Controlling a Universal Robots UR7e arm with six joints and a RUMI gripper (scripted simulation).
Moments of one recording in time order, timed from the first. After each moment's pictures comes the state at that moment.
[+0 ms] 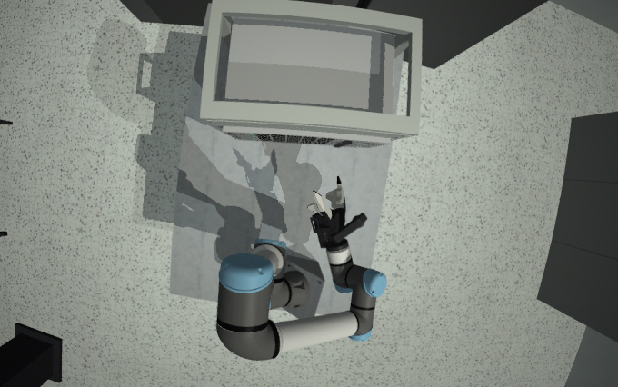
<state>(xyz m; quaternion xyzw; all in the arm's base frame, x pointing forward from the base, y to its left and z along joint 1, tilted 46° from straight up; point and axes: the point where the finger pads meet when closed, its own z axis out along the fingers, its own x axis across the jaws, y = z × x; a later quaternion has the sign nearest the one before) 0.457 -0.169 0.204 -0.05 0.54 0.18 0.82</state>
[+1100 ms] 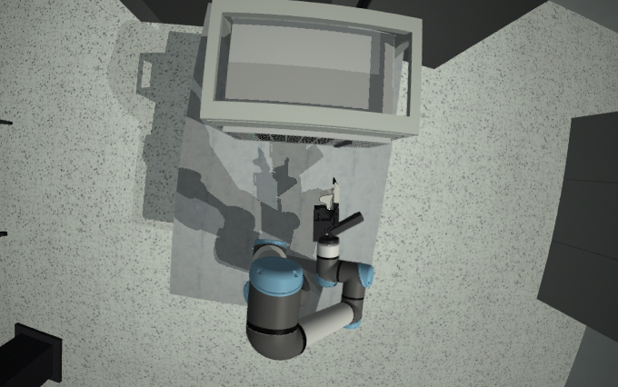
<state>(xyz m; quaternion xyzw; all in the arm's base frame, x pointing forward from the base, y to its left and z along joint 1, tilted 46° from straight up) 0.471 -0.137 0.126 0.16 0.61 0.31 0.71</state>
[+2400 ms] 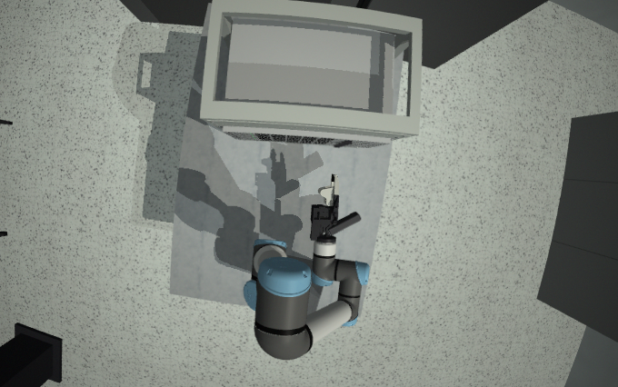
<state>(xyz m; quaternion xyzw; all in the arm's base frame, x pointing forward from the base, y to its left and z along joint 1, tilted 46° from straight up) 0.470 -0.121 0.108 0.21 0.62 0.34 0.67</state>
